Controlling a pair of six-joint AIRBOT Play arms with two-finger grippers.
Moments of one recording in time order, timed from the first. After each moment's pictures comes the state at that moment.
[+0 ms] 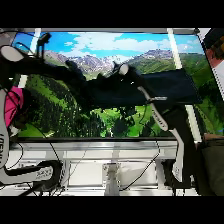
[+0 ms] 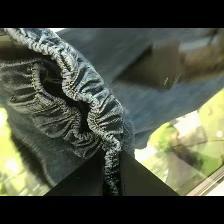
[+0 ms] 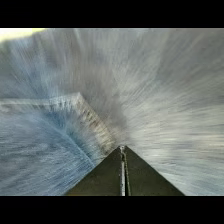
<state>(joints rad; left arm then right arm) -0.05 -1.40 1.48 0.94 -1.24 -1.16 0.41 -2.09 2.00 -0.99 1.06 2.03</state>
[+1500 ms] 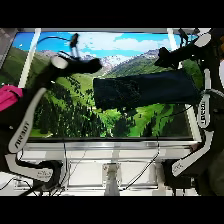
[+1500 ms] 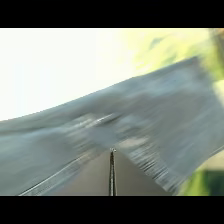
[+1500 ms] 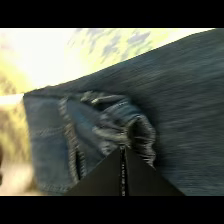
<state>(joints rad) -0.23 -1.60 1.48 0.72 -0.77 -1.27 -0.10 -1.85 2.00 -0.98 1.39 1.62</state>
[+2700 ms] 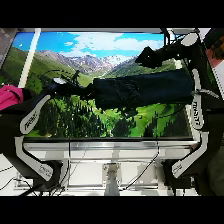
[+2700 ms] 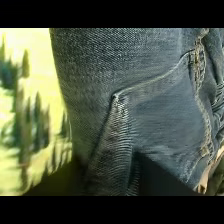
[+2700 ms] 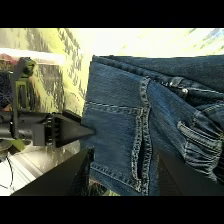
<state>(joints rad) -0.15 -1.80 1.25 0.44 -0.96 -1.17 0.02 -1.86 2.00 -0.81 1.37 1.50</state>
